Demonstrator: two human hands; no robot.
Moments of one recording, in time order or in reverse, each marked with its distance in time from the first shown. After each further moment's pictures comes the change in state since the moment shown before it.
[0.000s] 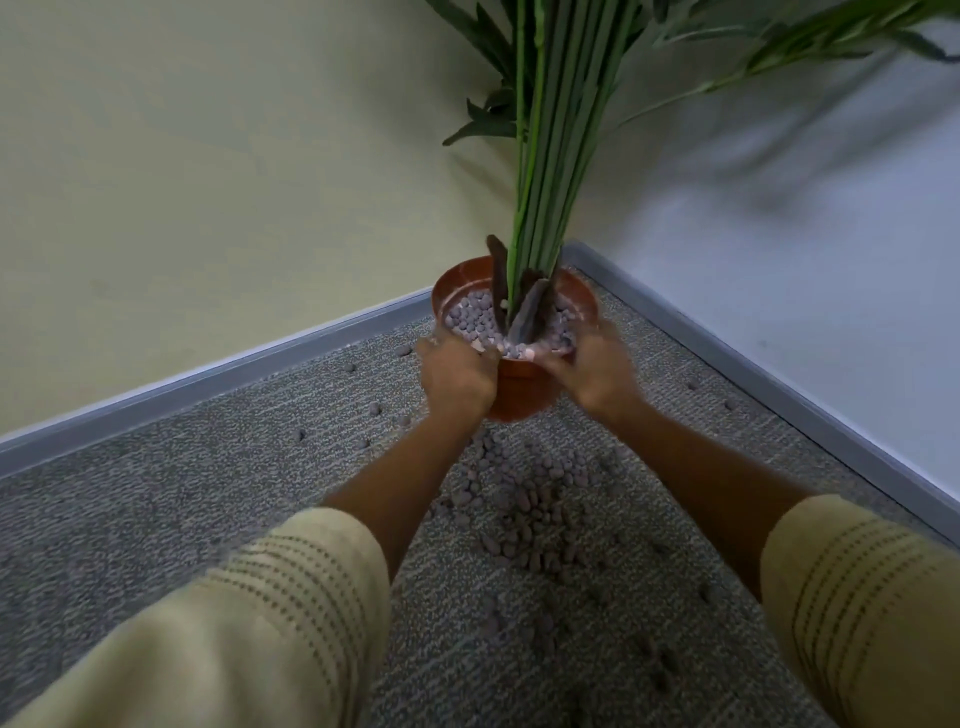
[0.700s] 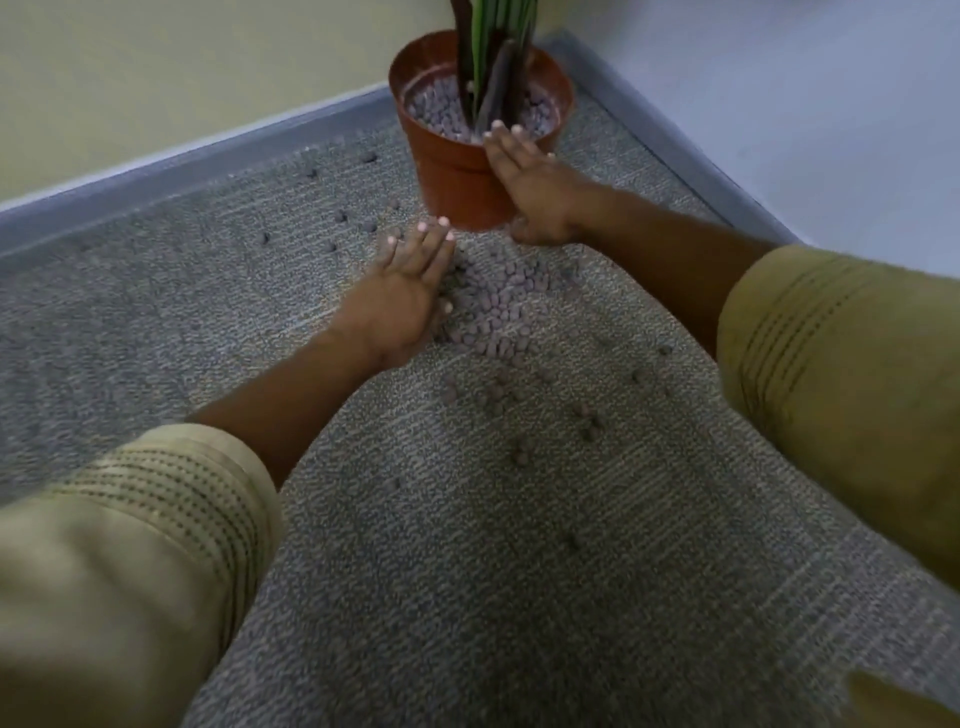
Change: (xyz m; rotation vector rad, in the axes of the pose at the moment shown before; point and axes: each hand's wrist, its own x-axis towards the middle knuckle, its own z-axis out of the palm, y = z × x) left_hand -0.096 -0.096 -0.031 0.900 -0.353 0.725; right_hand -0.032 -0.001 -0.013 -0.672 -0.450 -0.424
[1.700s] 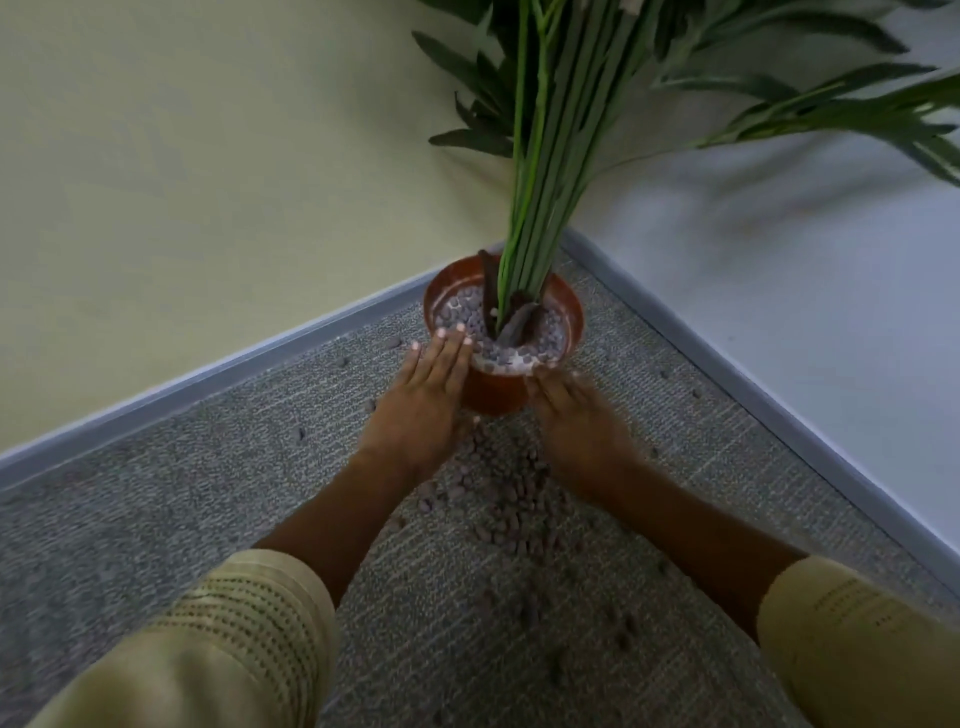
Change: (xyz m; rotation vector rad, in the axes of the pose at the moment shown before) left_hand 0.079 -0.052 -0.068 0.043 0.100 0.001; right_hand -0.005 -0.005 0.007 -0.142 0.051 0.126
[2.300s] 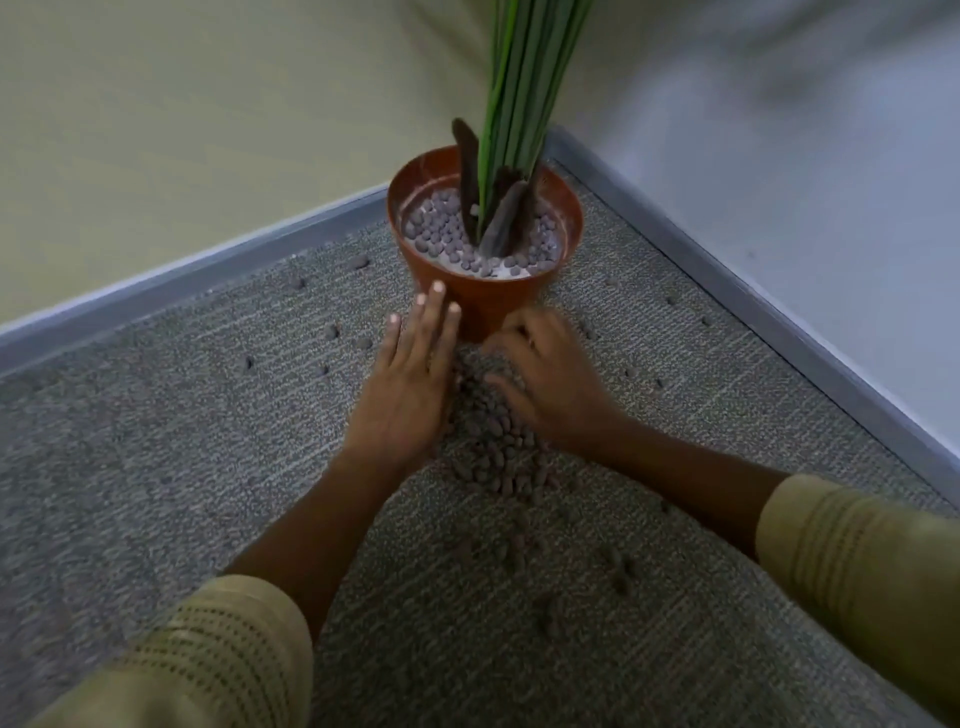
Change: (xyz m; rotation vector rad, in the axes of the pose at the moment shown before) left_hand -0.028 0.027 0.081 -0.101 0.135 -0.038; right_hand 0.004 -0.007 0.056 0.326 0.511 -0.179
